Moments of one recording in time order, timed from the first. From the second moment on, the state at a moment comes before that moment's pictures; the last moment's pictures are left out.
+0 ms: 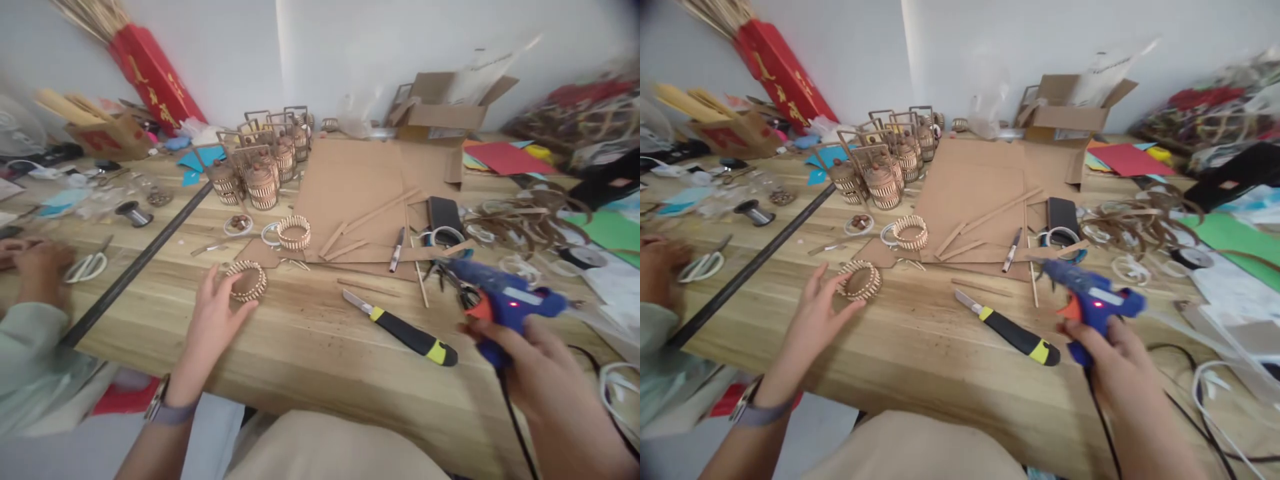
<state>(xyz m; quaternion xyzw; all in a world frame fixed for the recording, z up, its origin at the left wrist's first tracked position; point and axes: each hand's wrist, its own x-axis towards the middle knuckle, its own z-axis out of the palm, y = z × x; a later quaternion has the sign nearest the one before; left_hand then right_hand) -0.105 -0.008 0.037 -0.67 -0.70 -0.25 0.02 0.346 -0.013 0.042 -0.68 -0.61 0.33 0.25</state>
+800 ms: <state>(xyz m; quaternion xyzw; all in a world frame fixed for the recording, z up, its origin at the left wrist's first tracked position) 0.018 -0.012 0.033 -0.87 -0.43 -0.23 -0.11 0.292 0.031 0.022 -0.59 -0.43 0.55 0.42</state>
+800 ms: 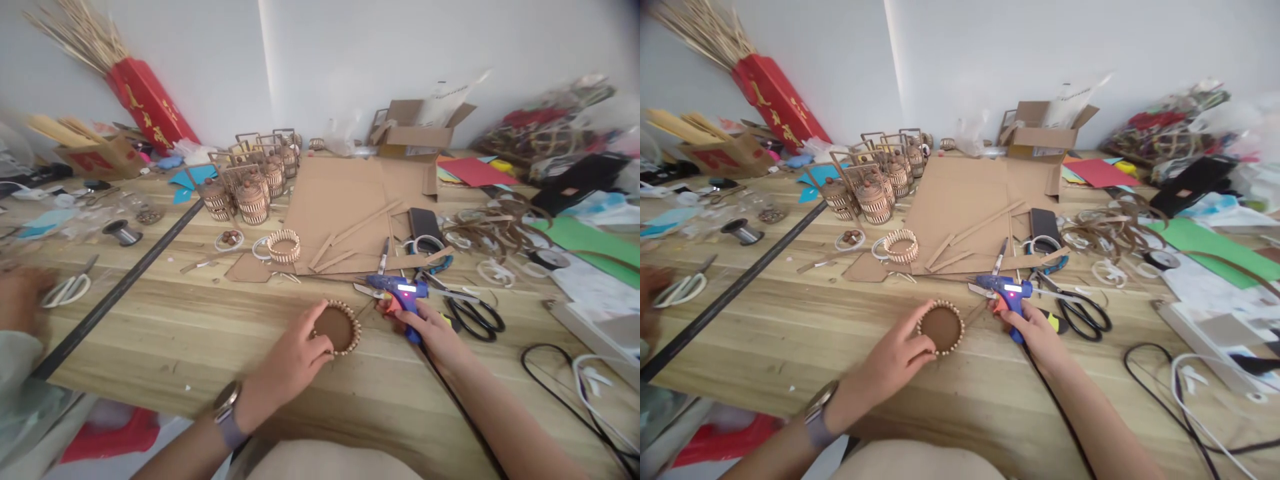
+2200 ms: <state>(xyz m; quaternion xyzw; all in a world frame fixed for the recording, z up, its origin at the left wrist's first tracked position) 0.034 0.074 0.108 -0.83 -0.46 -0.31 -0.09 0.266 0.015 0.057 -0.47 -0.48 0.56 0.49</state>
